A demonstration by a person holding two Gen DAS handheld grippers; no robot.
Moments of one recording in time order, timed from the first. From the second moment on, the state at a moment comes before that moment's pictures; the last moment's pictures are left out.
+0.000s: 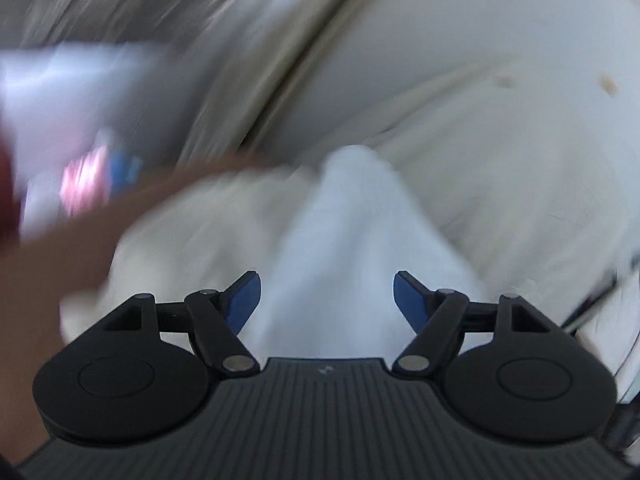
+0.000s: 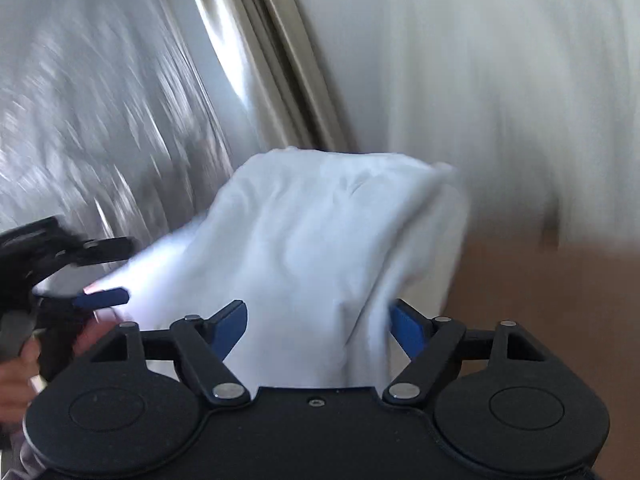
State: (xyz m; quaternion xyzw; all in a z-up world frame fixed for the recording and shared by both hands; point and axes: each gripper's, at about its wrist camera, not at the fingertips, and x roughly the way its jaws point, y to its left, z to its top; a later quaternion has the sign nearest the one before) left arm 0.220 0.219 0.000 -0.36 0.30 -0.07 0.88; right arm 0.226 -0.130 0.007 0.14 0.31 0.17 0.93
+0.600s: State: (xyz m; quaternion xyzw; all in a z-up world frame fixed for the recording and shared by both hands) left arm 0.229 0.233 -0.061 -0.34 0.40 -0.08 0.84; right arm 0.196 -0.153 -0.069 0.27 0.35 0.20 0.88
